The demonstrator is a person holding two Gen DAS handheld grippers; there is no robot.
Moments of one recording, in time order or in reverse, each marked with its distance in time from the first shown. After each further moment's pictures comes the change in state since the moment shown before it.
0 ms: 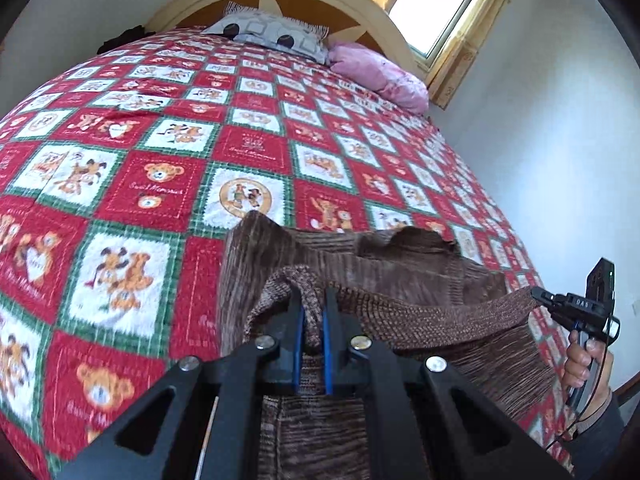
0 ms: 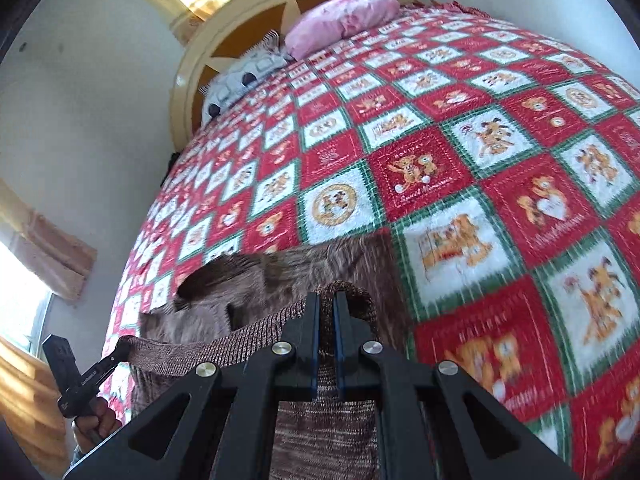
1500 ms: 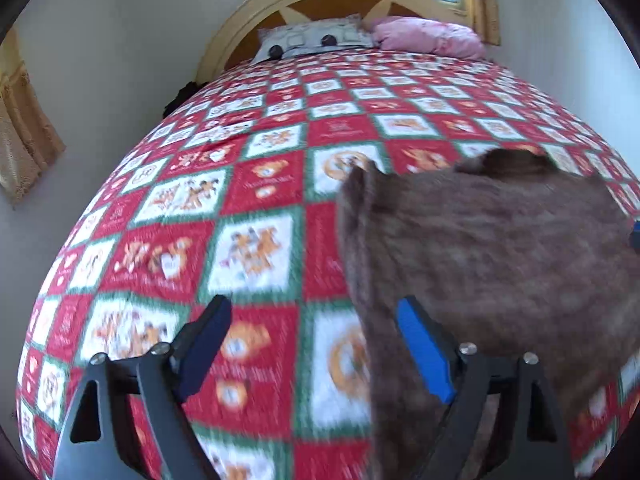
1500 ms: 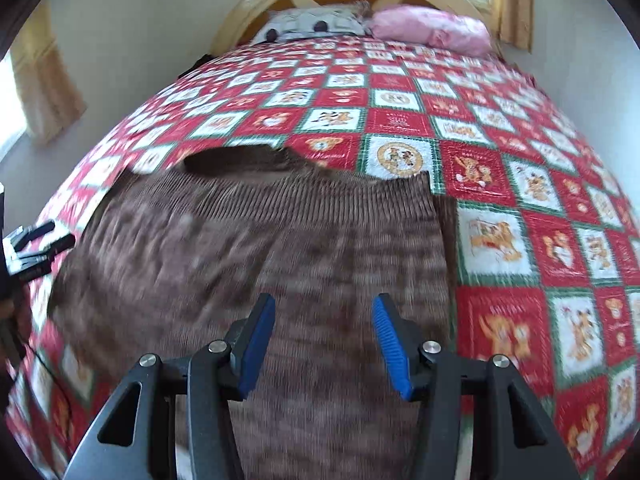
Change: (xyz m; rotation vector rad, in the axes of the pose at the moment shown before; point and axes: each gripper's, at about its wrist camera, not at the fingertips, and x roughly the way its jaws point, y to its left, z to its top) left arm -0.031 -0.015 -0.049 0.281 -0.011 0.491; right arm 0.002 0.074 -0.086 -0.512 0.070 -0.197
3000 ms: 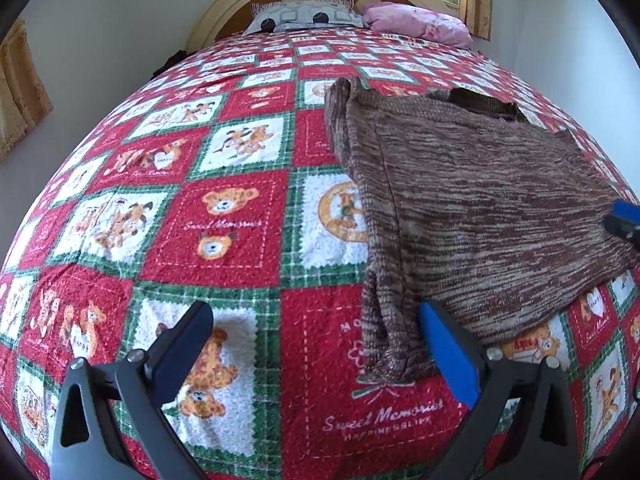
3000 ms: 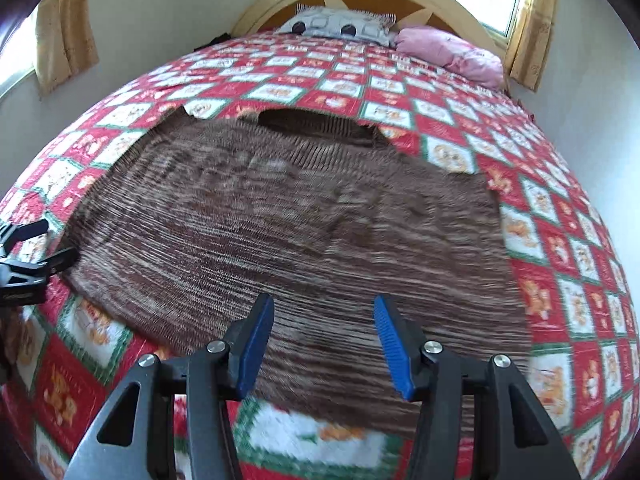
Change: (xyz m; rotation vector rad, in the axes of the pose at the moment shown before) left arm -0.005 0.010 -0.074 -0.056 0.065 -0.096; right arm -0.001 0.104 -0.039 -0.117 0.007 -0.113
